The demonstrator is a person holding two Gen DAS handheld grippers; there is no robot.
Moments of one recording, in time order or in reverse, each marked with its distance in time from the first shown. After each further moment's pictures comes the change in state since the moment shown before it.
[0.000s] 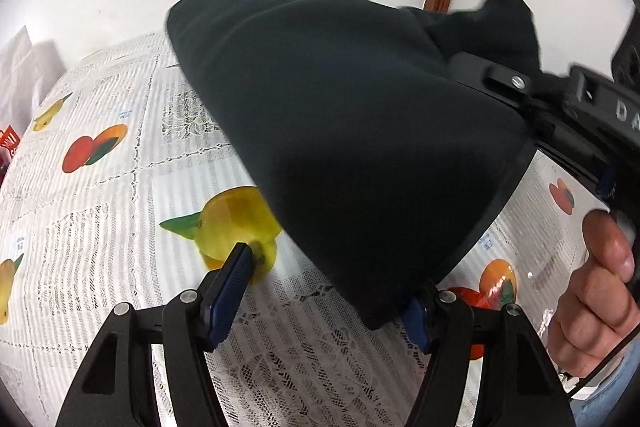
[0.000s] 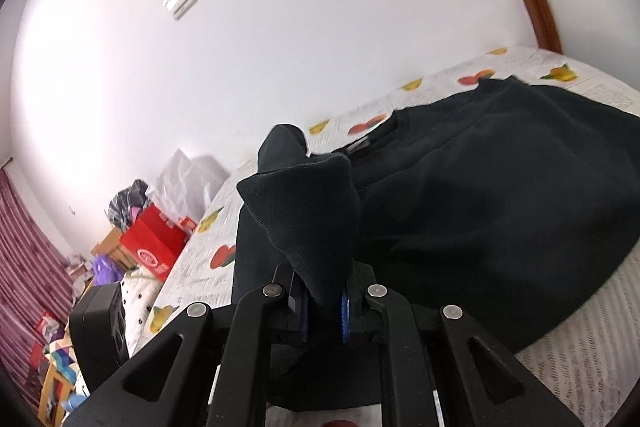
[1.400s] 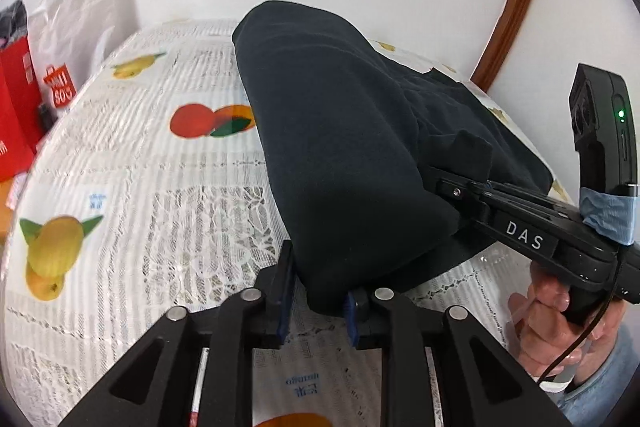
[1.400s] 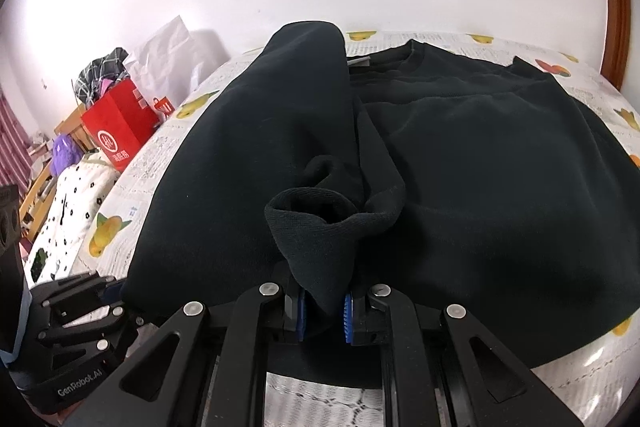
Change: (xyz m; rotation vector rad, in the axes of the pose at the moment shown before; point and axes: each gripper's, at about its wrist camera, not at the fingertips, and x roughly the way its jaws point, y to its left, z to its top) left arm -0.024 0.138 -0.011 -0.227 -0.061 0.003; right arm 0.103 0.082 -0.034 -0.300 0.324 -0.131
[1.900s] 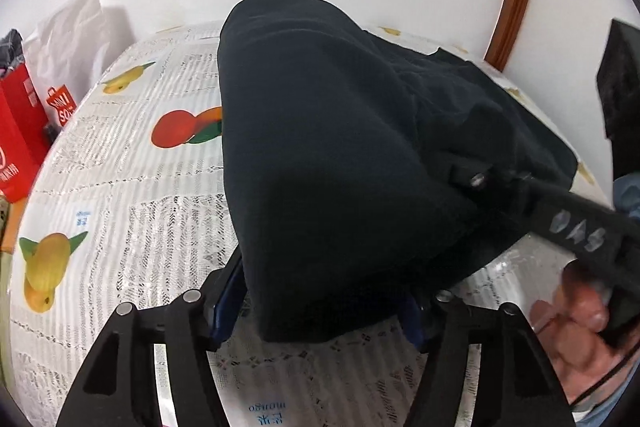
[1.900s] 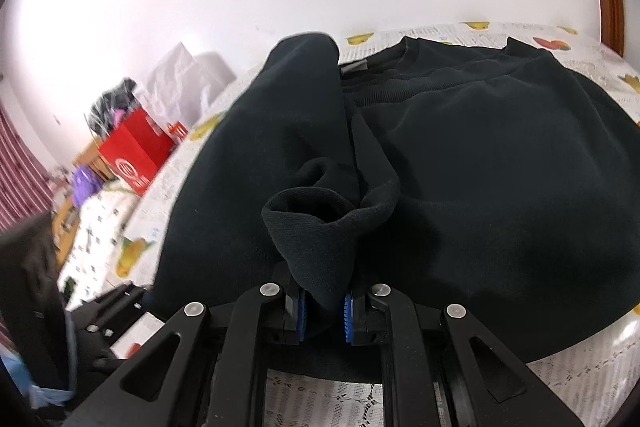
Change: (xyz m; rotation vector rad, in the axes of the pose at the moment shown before) left arm 0.027 -0.037 0.005 0.084 0.012 0.131; right arm -0.007 -0.016 0.000 0.114 -0.039 0.116
